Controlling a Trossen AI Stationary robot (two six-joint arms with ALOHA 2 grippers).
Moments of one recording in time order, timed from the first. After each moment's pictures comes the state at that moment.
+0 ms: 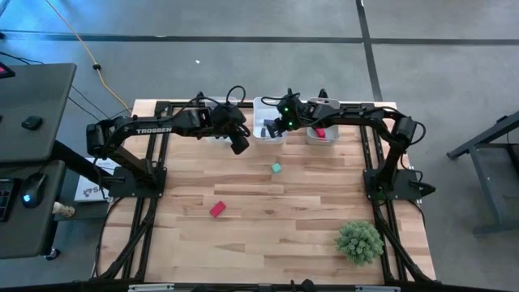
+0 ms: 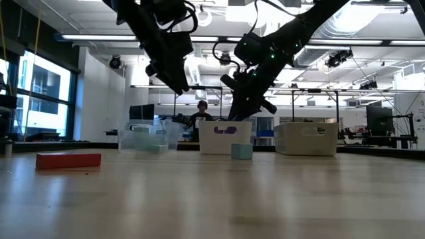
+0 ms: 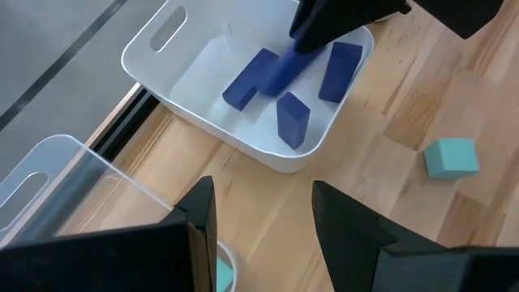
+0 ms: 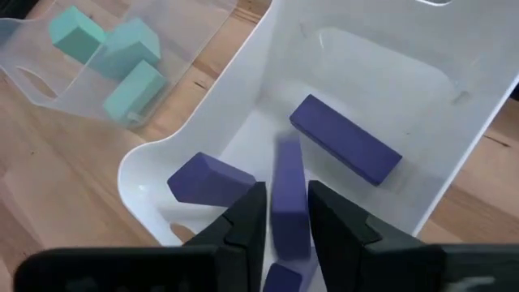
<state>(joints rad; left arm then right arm) 0.46 1.50 1.11 -0.47 -0.22 -0.10 -0.48 1.80 1.20 -0.24 0.01 0.49</state>
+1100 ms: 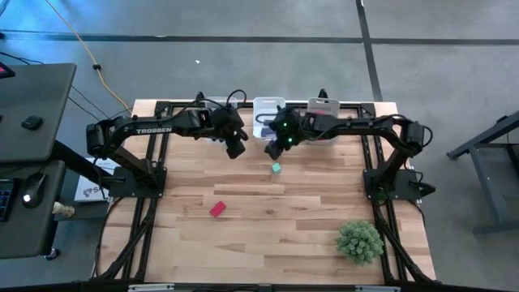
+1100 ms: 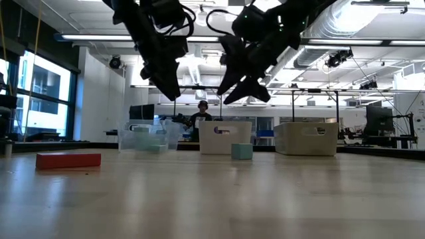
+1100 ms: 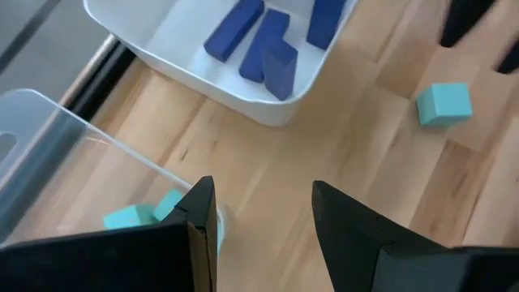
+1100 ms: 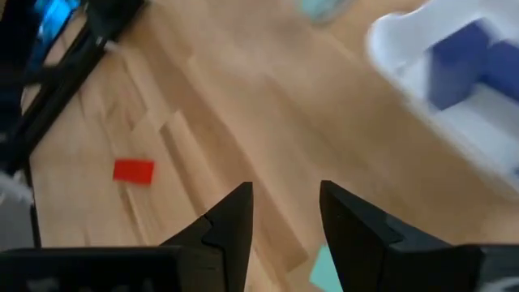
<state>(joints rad) 0.46 1.50 1.11 -0.59 -0.16 -0.10 -0.32 1.71 1.20 -0.31 -0.27 0.53</state>
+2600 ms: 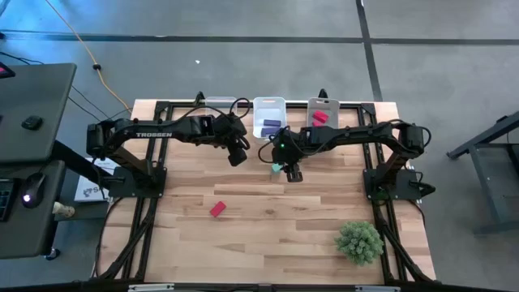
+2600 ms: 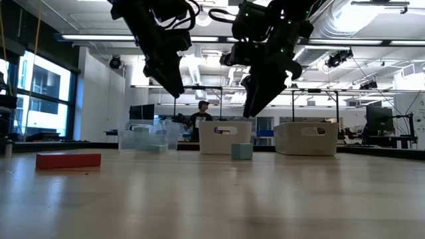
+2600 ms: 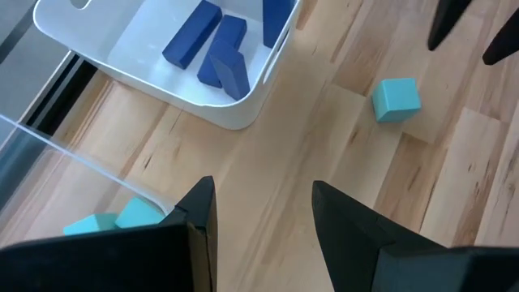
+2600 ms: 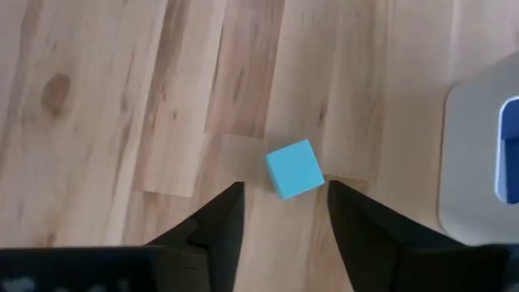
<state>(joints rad) 0.37 1.50 1.11 -0.58 -0.17 -0.13 -0.17 1.71 1.20 -0.60 -0.10 -0.32</state>
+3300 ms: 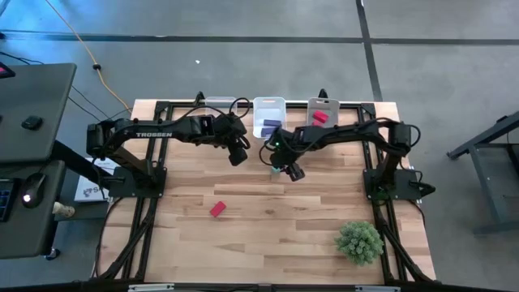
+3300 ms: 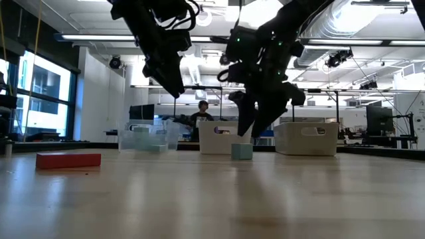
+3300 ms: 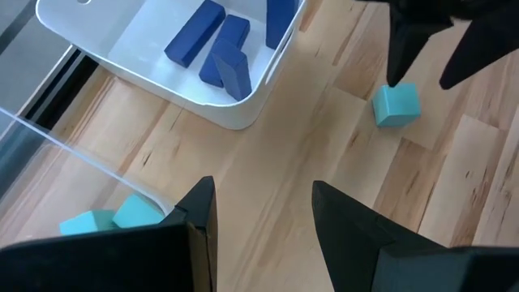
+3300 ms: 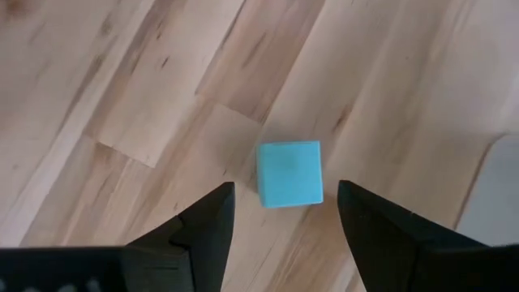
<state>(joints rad) 0.37 1.50 1.11 -0.57 -0.17 -0.16 -0.22 1.82 1.20 -0.55 -0.18 -0.68</state>
